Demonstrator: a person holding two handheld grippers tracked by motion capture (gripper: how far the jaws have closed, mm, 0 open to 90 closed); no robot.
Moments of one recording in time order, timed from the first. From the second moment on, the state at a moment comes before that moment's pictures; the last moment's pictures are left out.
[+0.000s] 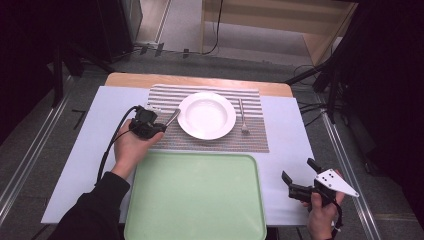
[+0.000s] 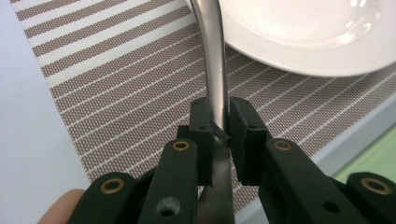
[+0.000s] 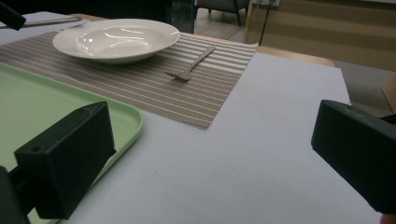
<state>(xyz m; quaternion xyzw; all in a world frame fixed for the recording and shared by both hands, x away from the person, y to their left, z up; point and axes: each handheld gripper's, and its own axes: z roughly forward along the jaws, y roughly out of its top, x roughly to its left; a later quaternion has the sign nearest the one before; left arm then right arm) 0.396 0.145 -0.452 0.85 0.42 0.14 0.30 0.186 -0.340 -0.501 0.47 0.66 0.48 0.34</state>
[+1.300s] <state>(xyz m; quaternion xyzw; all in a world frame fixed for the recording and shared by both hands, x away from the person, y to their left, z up) 0.319 0.158 -0.460 0.85 0.39 0.15 0.32 0.184 -0.340 -0.499 0.47 0.66 0.48 0.34</state>
